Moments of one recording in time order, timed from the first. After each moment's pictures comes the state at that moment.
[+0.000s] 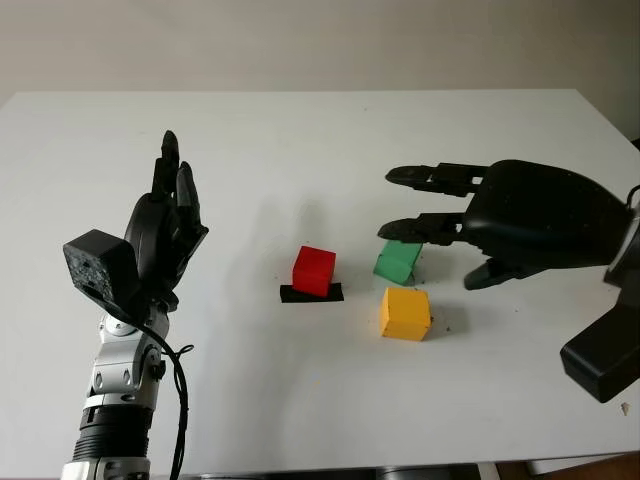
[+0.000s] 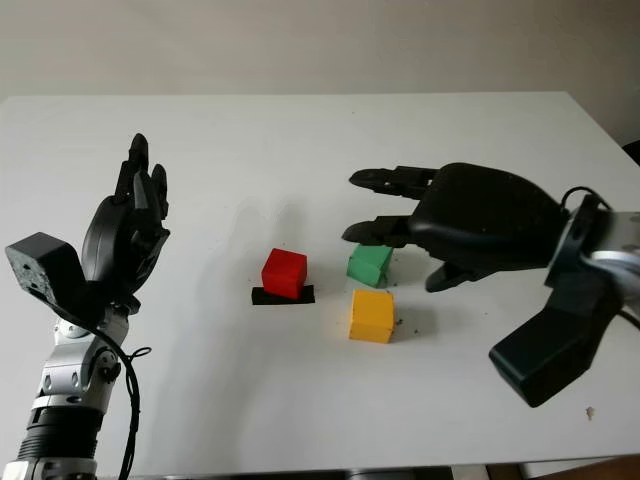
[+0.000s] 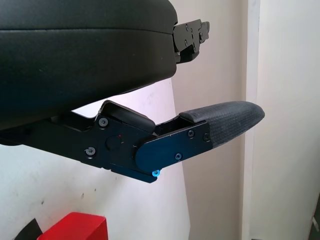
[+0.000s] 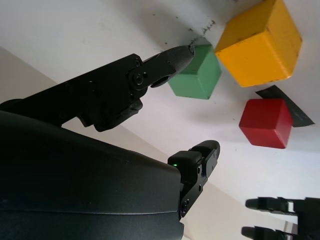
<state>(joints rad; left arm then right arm) -0.32 0.19 0.15 0.21 -0.17 -0.08 -0.16 -0.48 -0.97 0.10 0.11 -0.63 -0.90 0.34</state>
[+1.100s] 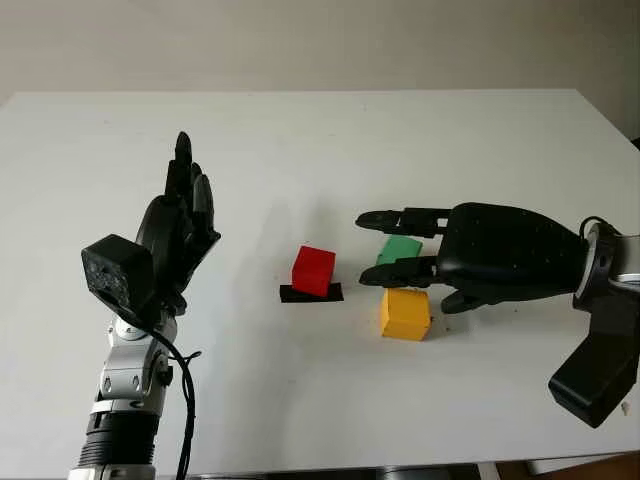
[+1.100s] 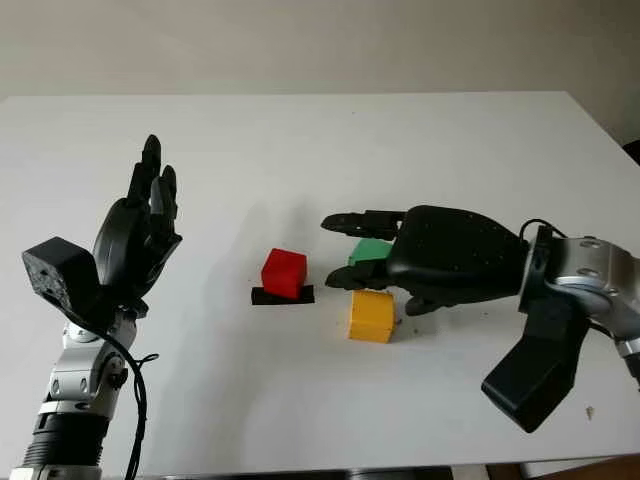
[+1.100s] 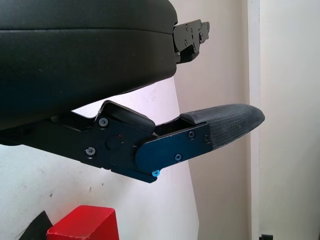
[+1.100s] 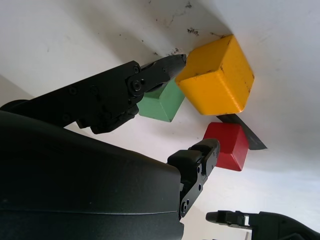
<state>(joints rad) -0.30 0.19 0.13 0.18 -0.13 -0.08 -0.15 -0.47 -0.94 0.16 0.16 -0.66 -1.01 0.35</state>
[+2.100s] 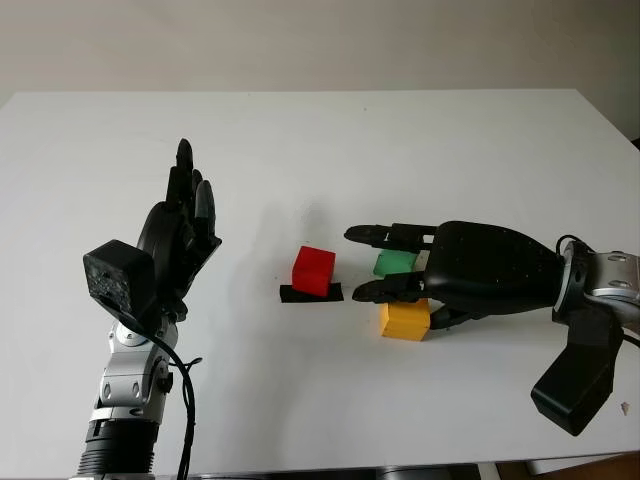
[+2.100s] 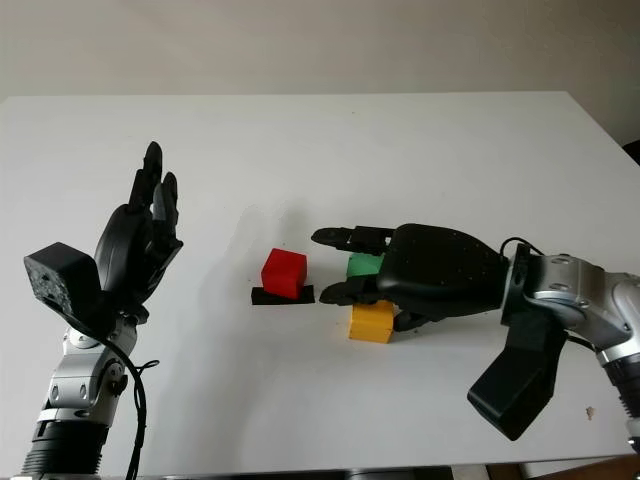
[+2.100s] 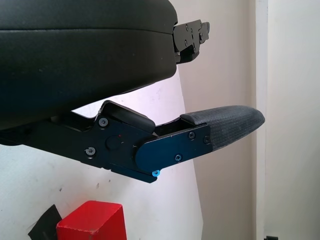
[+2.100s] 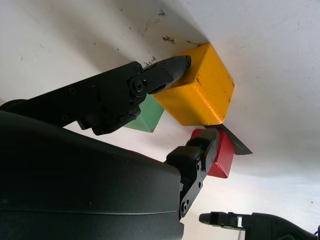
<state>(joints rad) -0.26 0.18 0.13 0.15 -0.13 -0.05 -0.15 -0.46 -0.90 0.22 0.22 -0.73 -1.02 0.24</state>
